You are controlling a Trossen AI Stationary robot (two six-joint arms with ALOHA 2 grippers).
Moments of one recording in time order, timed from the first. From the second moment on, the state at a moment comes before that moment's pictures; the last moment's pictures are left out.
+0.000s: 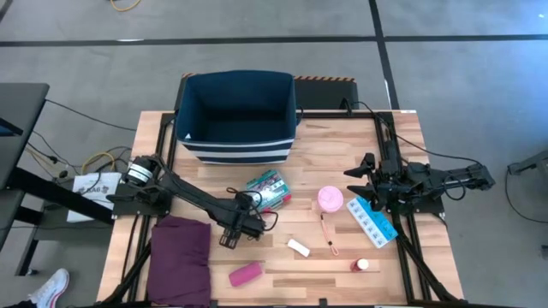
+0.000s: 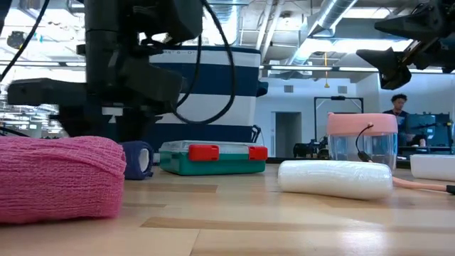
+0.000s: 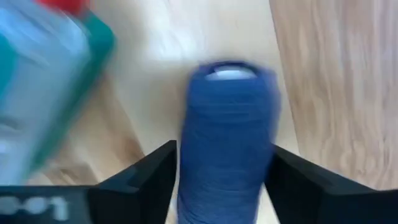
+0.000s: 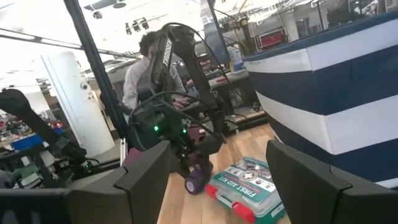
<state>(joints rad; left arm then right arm) -0.33 1.90 1.21 -0.84 -0.15 -0.01 0.16 0.01 0.01 0.14 0.14 0.25</state>
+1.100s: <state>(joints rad) 0.09 1.88 2.29 -1.48 -0.82 0.02 0.15 0.01 0.01 0.09 0.13 0.25</state>
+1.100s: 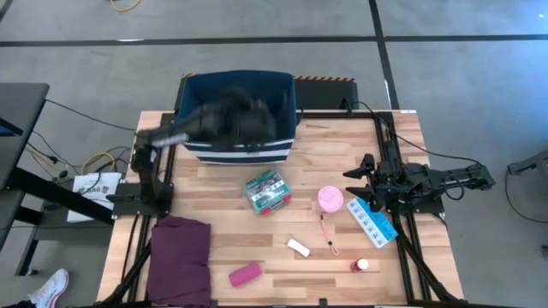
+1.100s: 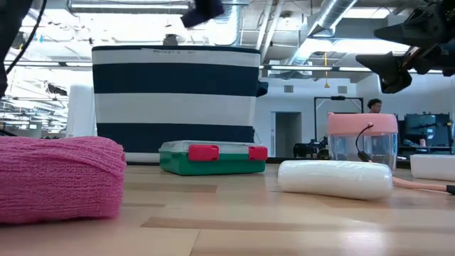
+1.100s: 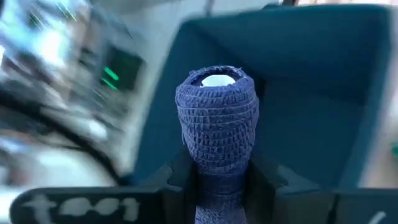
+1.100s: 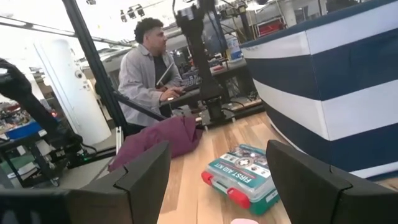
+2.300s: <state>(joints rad) 0.56 2.33 2.09 -1.28 -0.12 -0.06 0.16 0.01 0.01 0.03 0.12 0.26</state>
